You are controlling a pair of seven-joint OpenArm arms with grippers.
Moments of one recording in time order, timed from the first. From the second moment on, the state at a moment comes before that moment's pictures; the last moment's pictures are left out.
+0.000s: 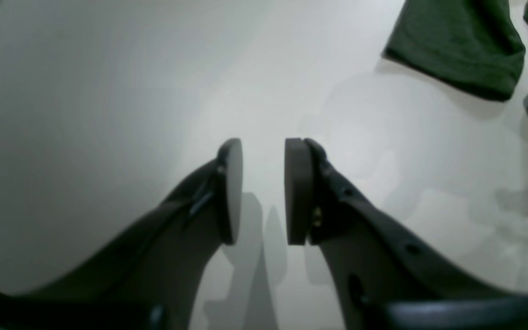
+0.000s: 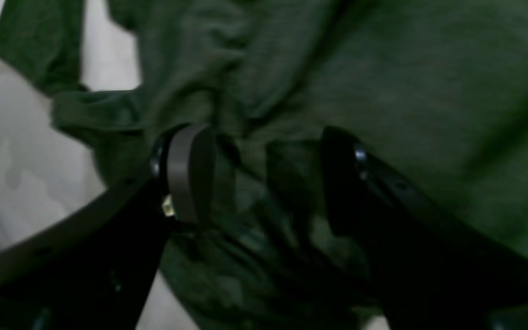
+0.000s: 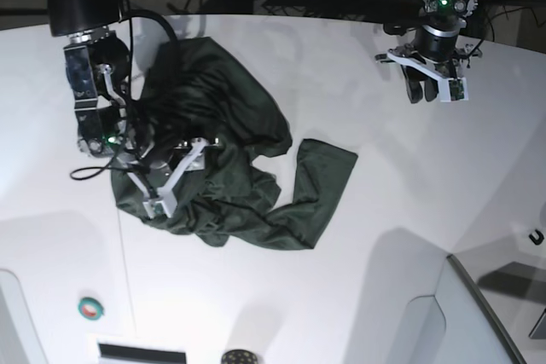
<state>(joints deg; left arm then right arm) 29.5 -10.8 -10.9 92.0 -14.3 -1.5 12.2 3.5 4.4 -8.0 79.6 20.0 7.8 -51.4</state>
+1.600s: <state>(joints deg) 29.2 -10.8 -10.9 92.0 -14.3 -1.5 12.1 -4.9 11.6 15.8 98.7 20.6 7.8 -60.5</state>
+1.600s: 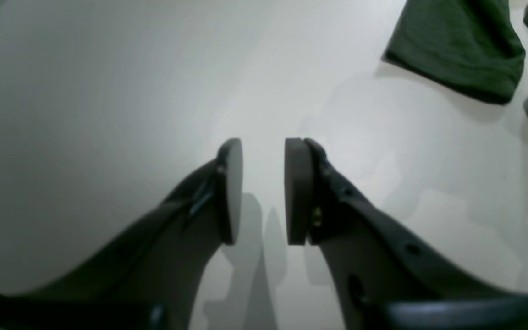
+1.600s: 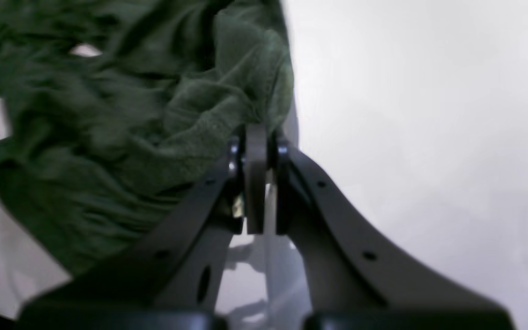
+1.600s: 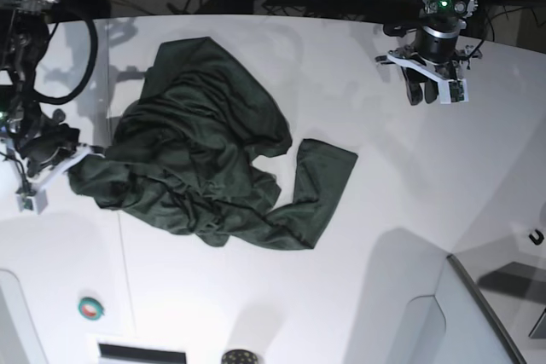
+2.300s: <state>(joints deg) 29.1 -9.0 -7.2 92.1 -1.5 -1.2 12.1 -6.0 17.8 27.0 88.4 20.5 8.0 -59.3</state>
